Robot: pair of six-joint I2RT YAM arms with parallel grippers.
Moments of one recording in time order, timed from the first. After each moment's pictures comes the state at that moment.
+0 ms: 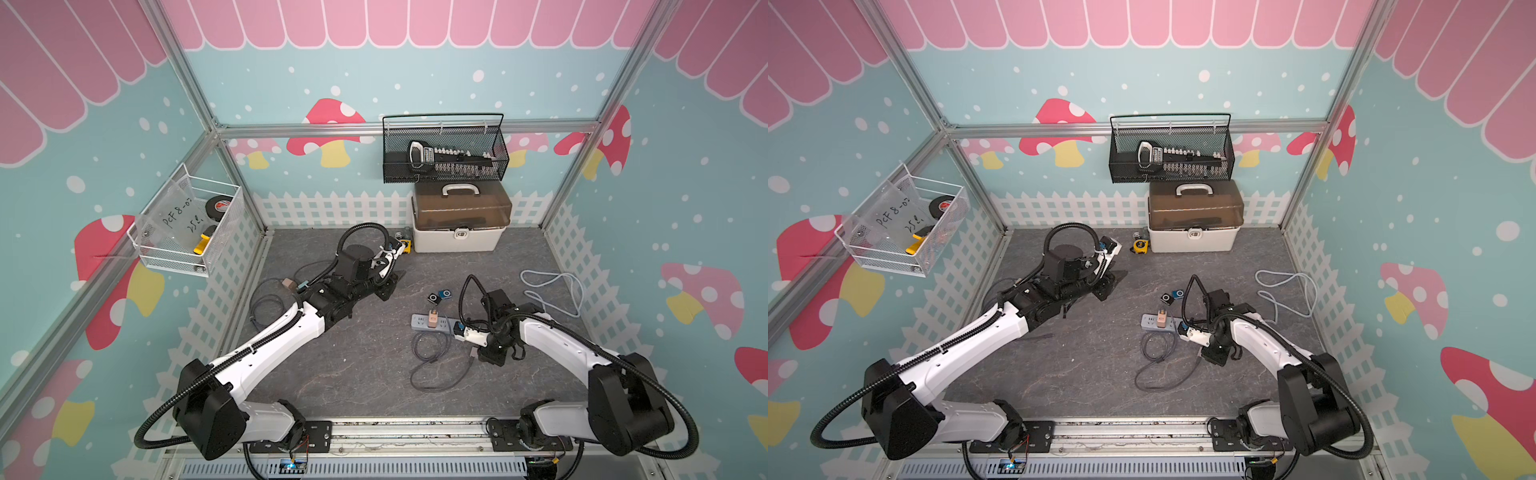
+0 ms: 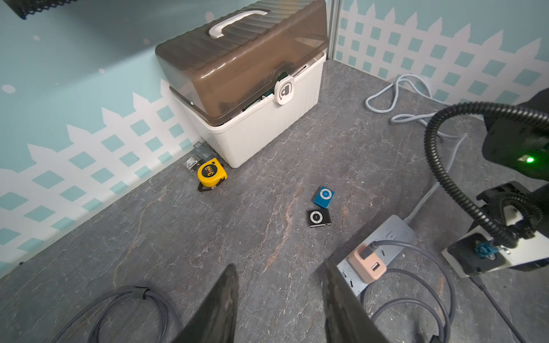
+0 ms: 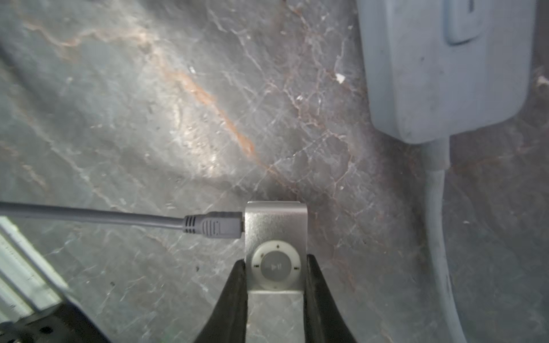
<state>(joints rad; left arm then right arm) -0.62 1.35 1.14 -0.25 0.06 0.12 0.32 1.40 0.75 -0.83 -0.12 -0.81</state>
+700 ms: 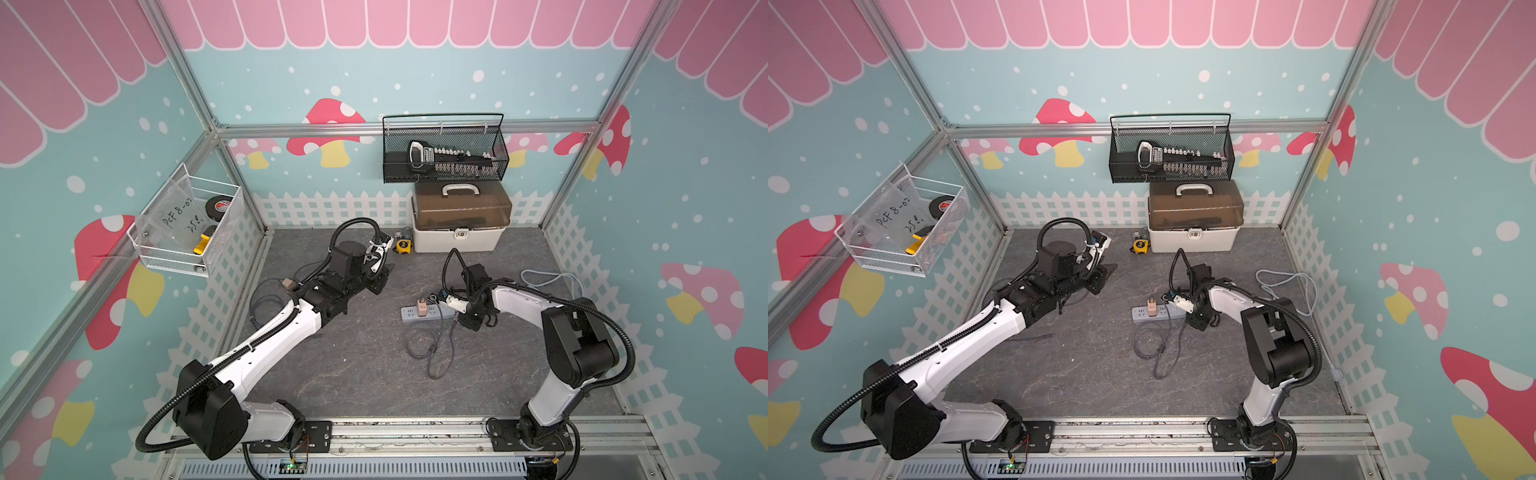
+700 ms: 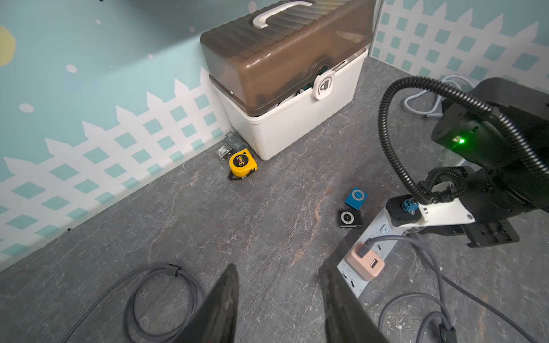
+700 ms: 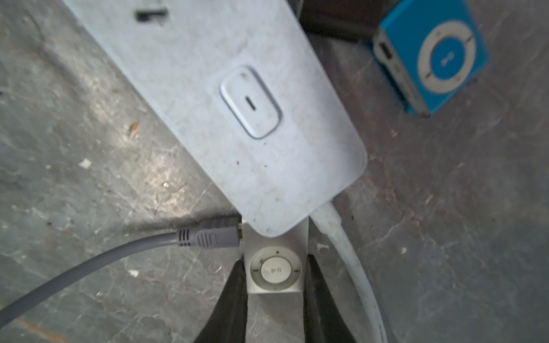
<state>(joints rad) -0.55 1.35 1.14 -0.25 0.01 0.11 0.34 1.74 1.03 -0.63 -0.05 -0.74</state>
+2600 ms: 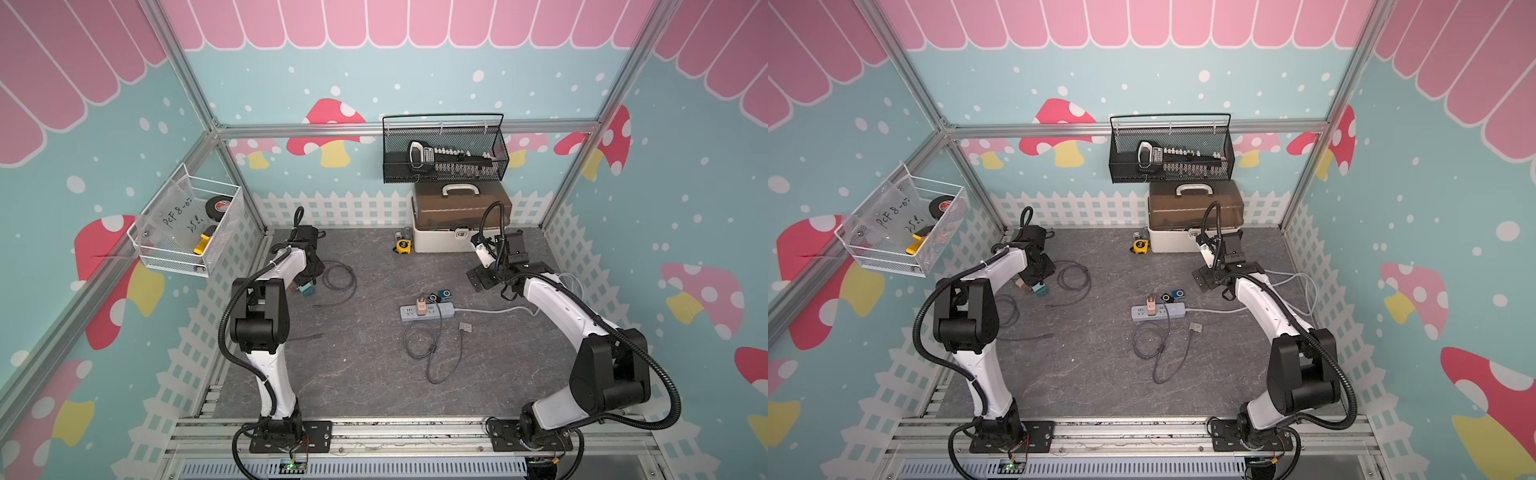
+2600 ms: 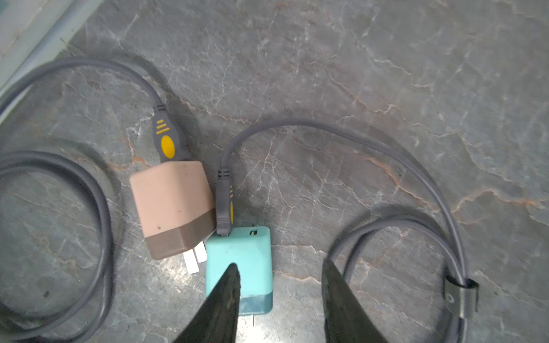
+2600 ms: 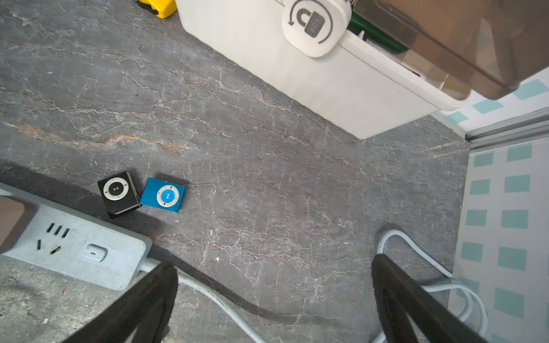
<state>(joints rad) 0.00 2.03 1.53 -0.71 -0.23 -0.73 0.19 1.54 1.19 -0.50 0.03 -0.38</state>
